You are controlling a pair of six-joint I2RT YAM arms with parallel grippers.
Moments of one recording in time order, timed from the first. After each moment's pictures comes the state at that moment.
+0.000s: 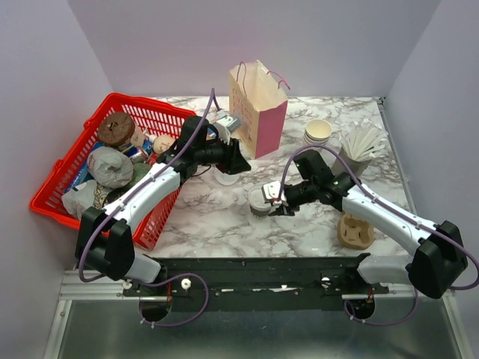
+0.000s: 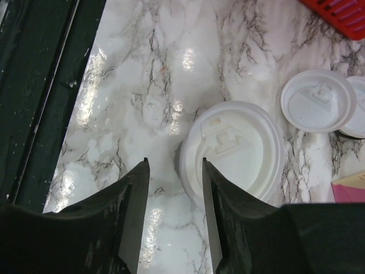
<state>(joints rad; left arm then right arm) -0.46 1.44 1.11 -0.15 0.71 -0.21 0.64 1.26 0.92 -0.52 -0.77 -1.01</state>
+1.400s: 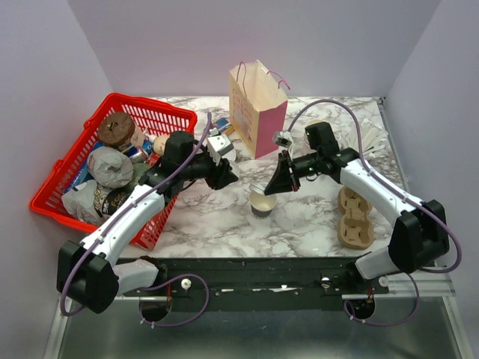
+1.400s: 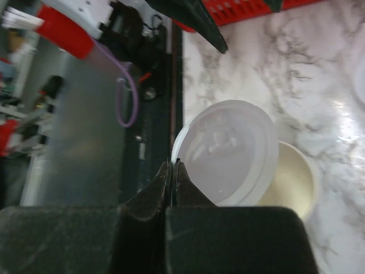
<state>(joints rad) -0.45 1.19 0.94 -0.23 0.65 0.16 0.44 1.45 1.11 -0.47 -1.18 -0.24</state>
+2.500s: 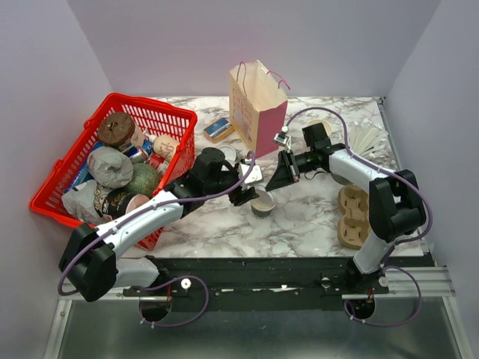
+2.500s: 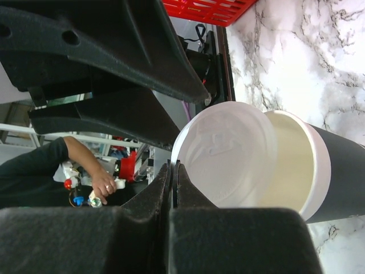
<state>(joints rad) -0.72 1.25 0.86 -0.06 0.53 0.43 0.34 1.73 1.14 -0.41 -1.43 0.16</state>
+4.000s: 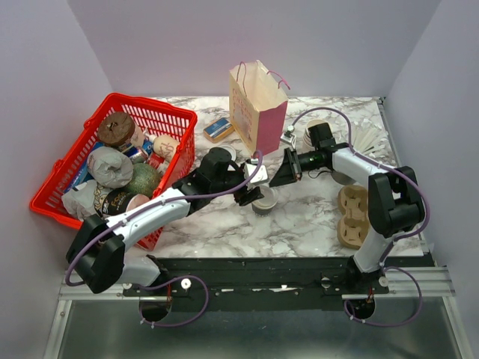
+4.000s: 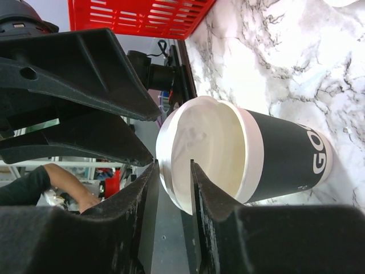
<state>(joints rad) -0.74 1.33 0.88 0.00 0.53 0.41 0.28 1.77 1.14 -0.41 -1.32 0.14</state>
